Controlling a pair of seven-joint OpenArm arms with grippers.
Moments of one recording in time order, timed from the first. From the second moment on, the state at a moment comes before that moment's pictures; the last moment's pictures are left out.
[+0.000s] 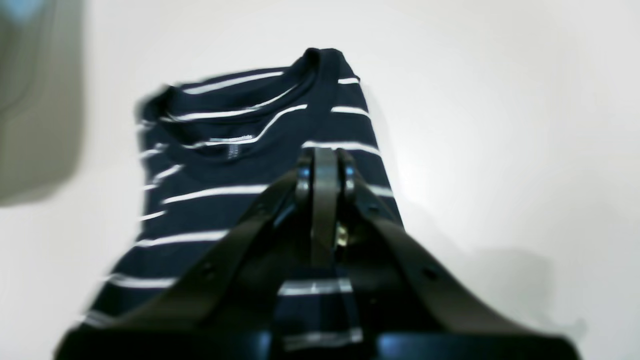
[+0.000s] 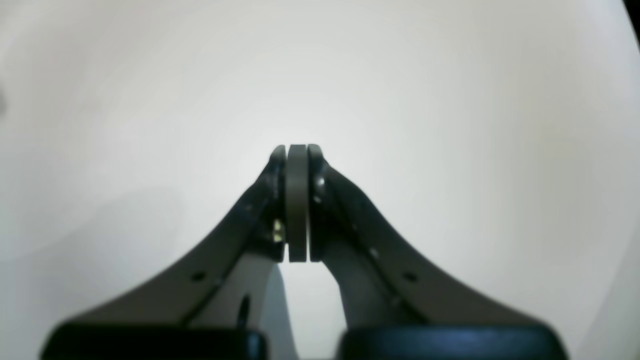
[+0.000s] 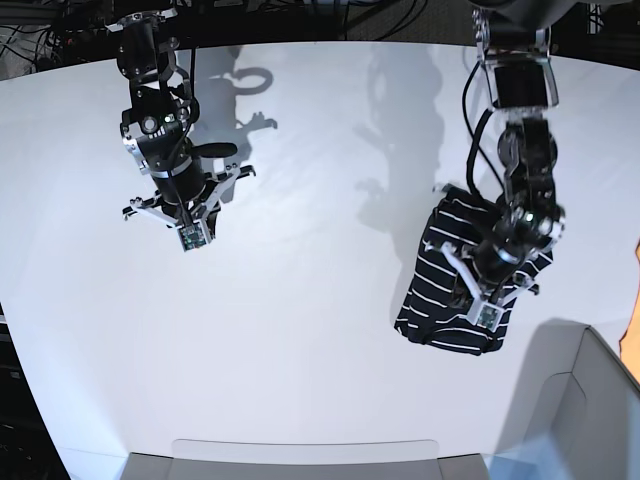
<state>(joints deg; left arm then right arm) -13.0 -11.6 -8.4 82.2 -10.2 -29.8 42.2 -8.5 11.4 -7.1 110.6 -1.1 7.7 -44.5</state>
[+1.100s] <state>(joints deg) 16.7 -3.6 -30.0 117.8 -10.6 -29.8 47.6 -23.0 20.3 -6.9 120.0 14.3 7.6 -44.0</state>
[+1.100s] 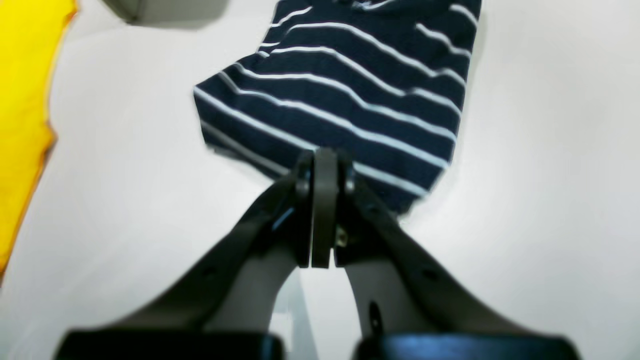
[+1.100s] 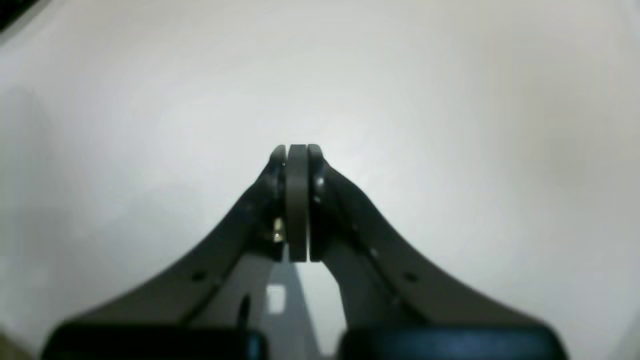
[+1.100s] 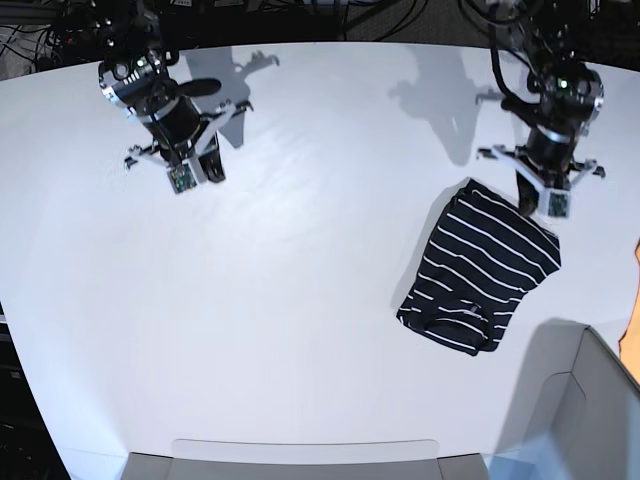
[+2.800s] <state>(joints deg) 33.3 -0.9 -31.3 49.0 -2.2 -29.2 29.8 -13.2 42.7 -71.3 57.4 3.1 6.9 -11.4</state>
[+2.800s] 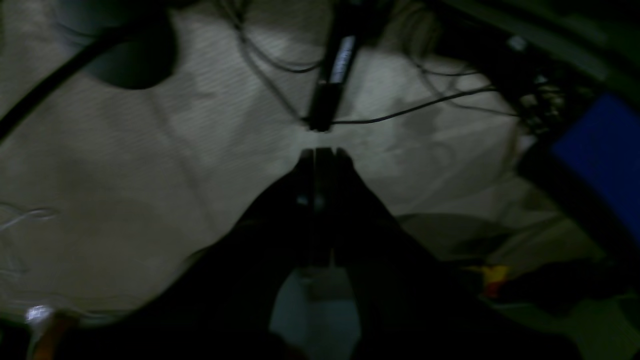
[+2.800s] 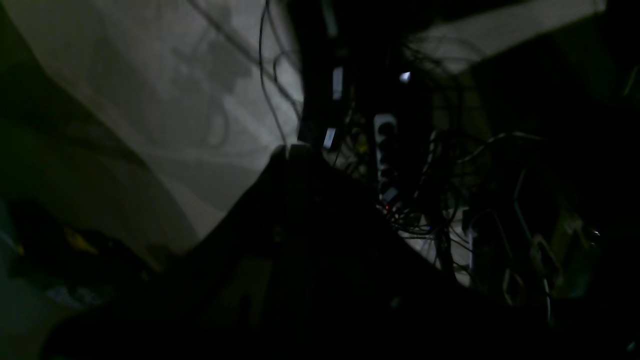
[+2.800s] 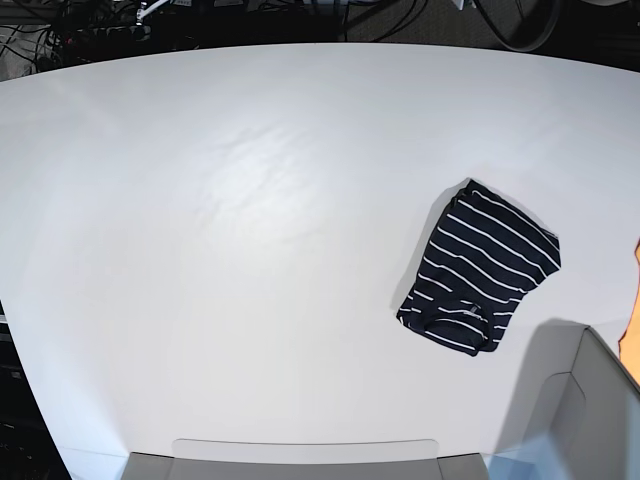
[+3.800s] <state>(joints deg) 22.2 -0.6 -31.3 25.5 -2.4 -29.2 0.5 -1.1 27.0 -86.6 21.6 3.2 6.8 3.5</state>
